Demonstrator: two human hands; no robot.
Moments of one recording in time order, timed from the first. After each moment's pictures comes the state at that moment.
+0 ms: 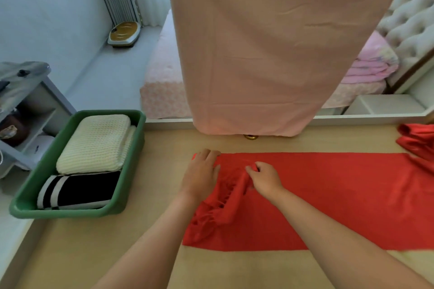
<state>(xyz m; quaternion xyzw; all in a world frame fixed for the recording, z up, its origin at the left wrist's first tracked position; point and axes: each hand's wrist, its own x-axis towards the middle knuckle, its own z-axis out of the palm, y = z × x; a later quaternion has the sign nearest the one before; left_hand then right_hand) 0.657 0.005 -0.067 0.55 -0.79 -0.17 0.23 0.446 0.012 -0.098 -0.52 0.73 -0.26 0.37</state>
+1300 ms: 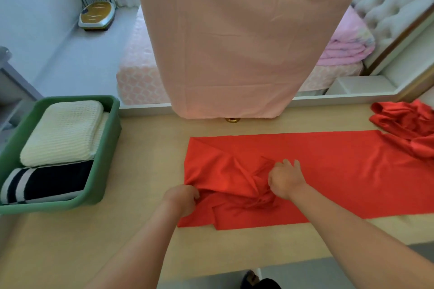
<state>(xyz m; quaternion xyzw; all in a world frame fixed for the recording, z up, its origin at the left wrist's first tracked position) 0.656 0.057 -0.131 0.58 -0.76 -0.25 -0.16 0.349 0.068 -0.098 -0.67 0.69 0.26 0.07</state>
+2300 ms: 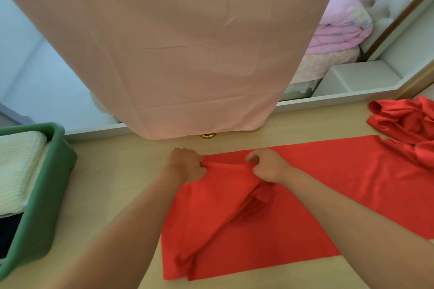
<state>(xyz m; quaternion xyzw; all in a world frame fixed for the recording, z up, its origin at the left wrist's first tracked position) 0.517 -0.112 -0.095 0.48 -0.84 -0.06 -0.23 0.267 -0.055 -0.107 -0.60 0.71 -0.07 0.38</state>
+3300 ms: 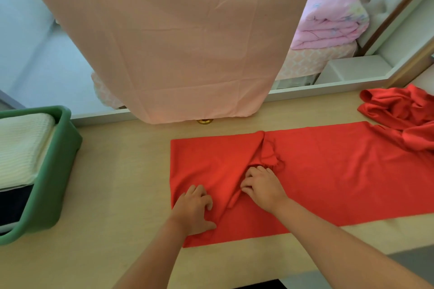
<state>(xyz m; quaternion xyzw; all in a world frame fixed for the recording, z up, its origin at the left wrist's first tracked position) 0.538 0.054 -0.166 0.46 -0.86 -0.20 -0.09 0.277 0.059 -0.167 -0.78 0.61 -0.06 0.15</state>
